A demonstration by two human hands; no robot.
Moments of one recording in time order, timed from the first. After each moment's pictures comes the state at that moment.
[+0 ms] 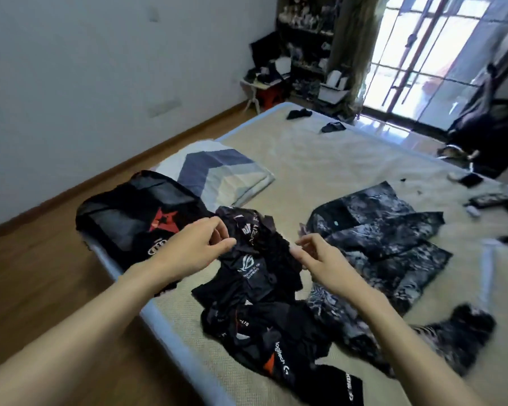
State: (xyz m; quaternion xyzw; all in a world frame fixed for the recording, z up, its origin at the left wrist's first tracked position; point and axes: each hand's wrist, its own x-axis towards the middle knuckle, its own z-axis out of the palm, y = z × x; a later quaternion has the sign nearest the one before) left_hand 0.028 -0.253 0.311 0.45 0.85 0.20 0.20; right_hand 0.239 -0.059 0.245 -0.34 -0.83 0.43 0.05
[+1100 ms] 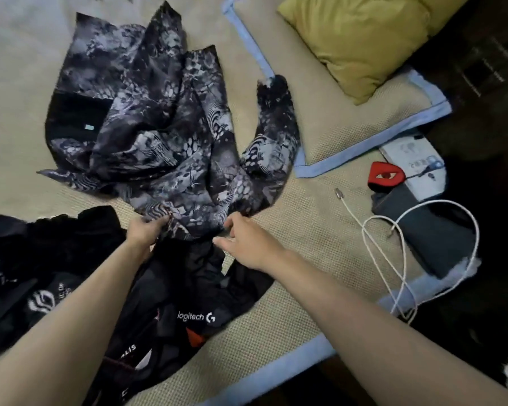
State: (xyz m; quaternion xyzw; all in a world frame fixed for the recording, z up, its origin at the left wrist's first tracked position) left_hand 0.181 0.041 -0.125 0.36 0.76 0.14 0.51; right_hand 0.408 -0.061 -0.026 -0.68 -0.58 0.45 0.04
